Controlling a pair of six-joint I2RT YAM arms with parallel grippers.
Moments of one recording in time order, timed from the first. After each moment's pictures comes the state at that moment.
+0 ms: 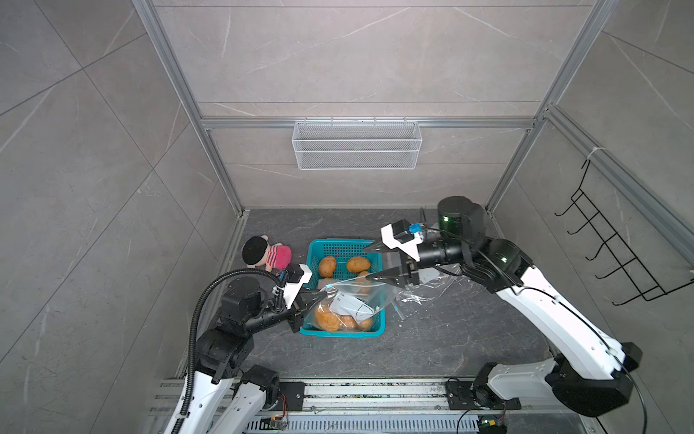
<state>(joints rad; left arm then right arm) -0.35 0.59 0.86 -0.64 0.72 0.11 0.79 1.41 1.71 -0.68 -0.79 -0.44</state>
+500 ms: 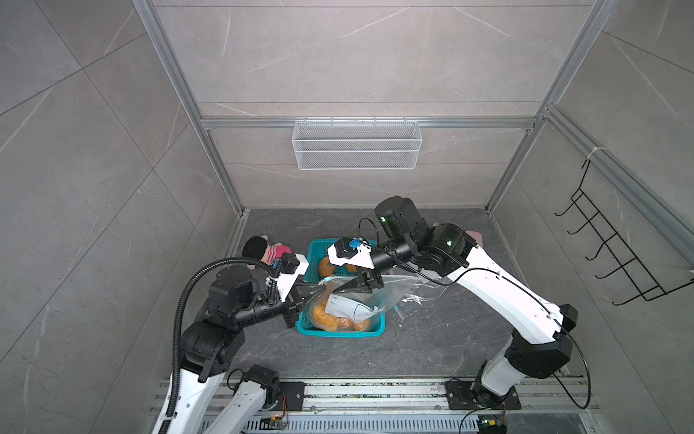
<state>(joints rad) -0.35 0.69 1.10 -0.78 0.75 0.11 0.94 1.66 1.99 -0.95 -0.68 -0.64</state>
